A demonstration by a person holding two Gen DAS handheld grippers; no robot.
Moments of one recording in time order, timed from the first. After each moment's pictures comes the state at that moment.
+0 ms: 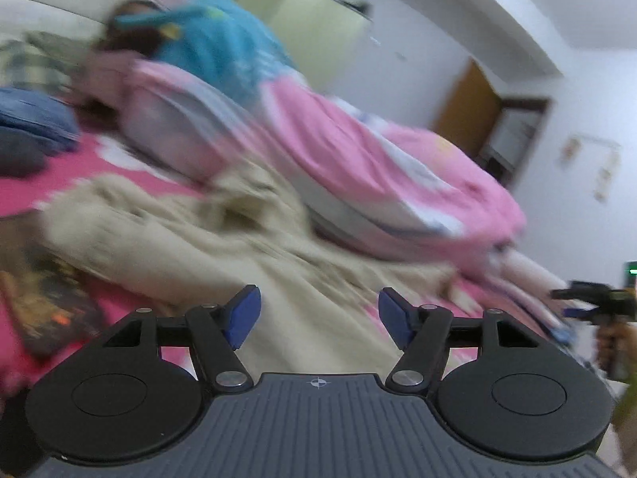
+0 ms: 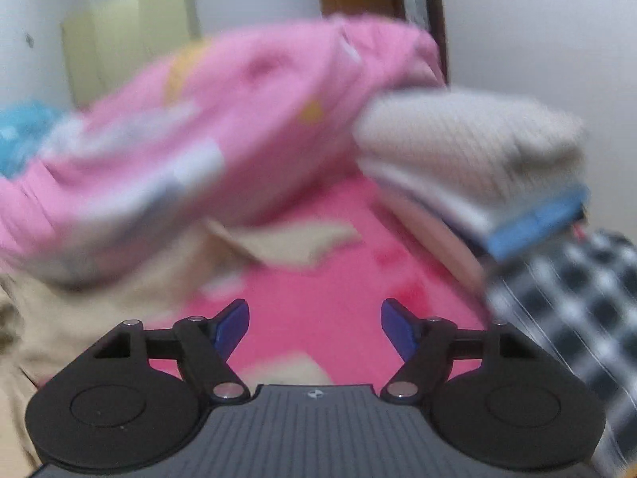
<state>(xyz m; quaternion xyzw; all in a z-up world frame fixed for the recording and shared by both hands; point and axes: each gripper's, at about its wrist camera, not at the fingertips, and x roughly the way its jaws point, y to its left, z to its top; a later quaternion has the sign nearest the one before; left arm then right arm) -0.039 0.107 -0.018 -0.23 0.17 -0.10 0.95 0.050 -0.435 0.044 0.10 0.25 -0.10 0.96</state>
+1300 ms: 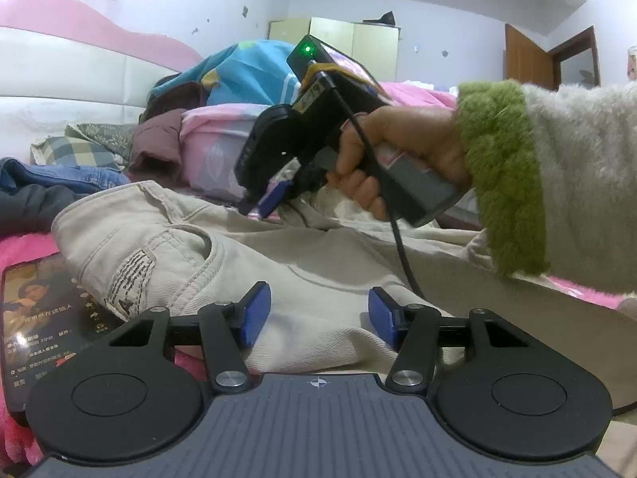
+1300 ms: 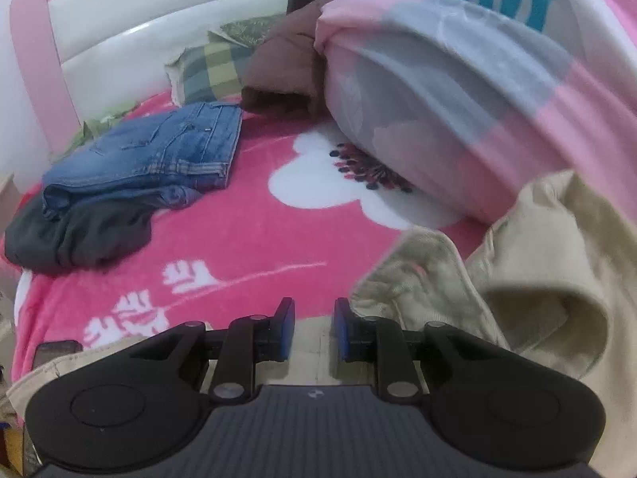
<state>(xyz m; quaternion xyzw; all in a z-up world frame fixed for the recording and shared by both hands) 0.020 0.082 -0.116 -0.06 0.12 0.02 0.99 0.285 0.104 -0.069 -0.13 0.39 0.38 0.83</state>
